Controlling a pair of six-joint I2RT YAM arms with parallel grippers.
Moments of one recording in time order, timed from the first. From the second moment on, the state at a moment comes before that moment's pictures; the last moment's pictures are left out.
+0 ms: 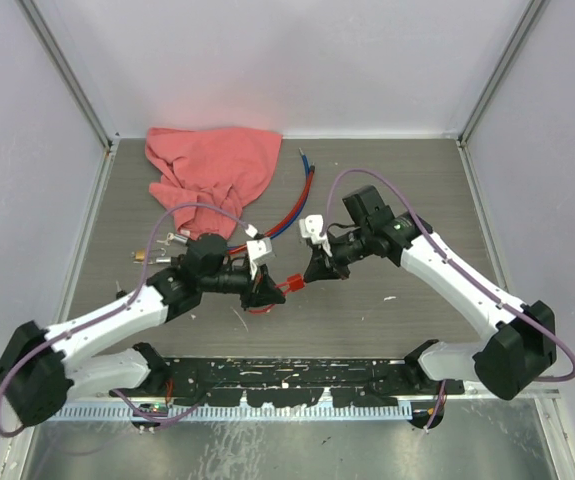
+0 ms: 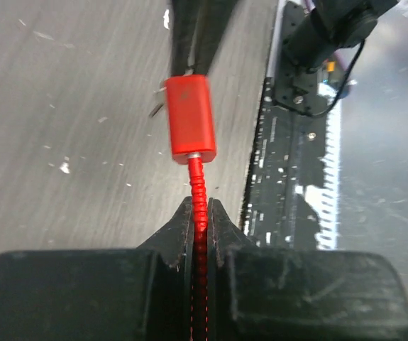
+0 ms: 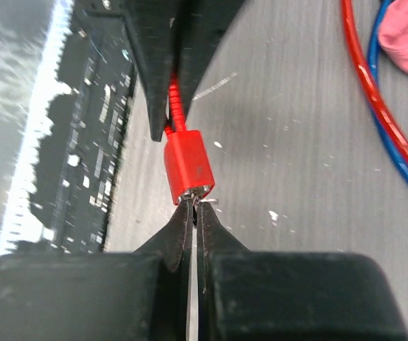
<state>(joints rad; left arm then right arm) -0.73 1.16 0.63 0.08 0.77 -0.15 0.57 1.27 1.09 -0.78 -0.90 -0.86</state>
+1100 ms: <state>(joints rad) -0.87 0.97 0.62 -0.02 0.38 0.03 0.54 1.25 1.08 -0.73 -1.00 -0.86</state>
